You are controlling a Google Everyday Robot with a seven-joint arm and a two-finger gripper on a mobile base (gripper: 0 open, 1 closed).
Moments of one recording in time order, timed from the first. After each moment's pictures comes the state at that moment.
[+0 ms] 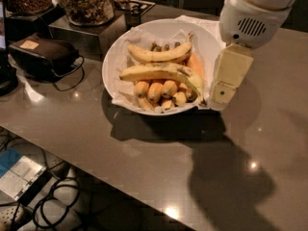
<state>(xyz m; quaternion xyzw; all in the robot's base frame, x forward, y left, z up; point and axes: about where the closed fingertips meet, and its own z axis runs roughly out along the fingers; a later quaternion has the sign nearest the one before) 0.462 -0.142 0.978 -0.57 0.82 -0.01 0.11</state>
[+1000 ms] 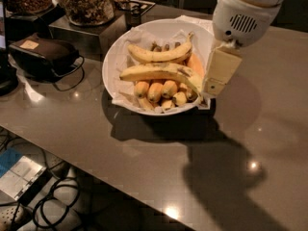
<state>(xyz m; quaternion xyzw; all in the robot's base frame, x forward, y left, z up) 0.469 -0.133 0.975 -0.57 0.82 0.00 0.10</state>
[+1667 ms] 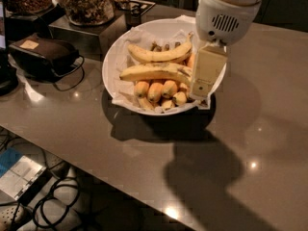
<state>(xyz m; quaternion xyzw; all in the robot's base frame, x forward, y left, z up) 0.471 -0.109 0.975 -0.60 0.80 0.00 0.09</state>
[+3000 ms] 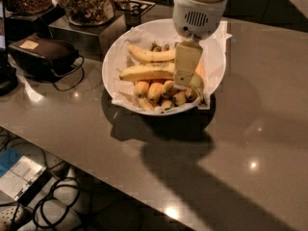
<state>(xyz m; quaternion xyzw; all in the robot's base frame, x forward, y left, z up) 0.509 -0.082 0.965 -0.60 0.79 -0.02 0.08</state>
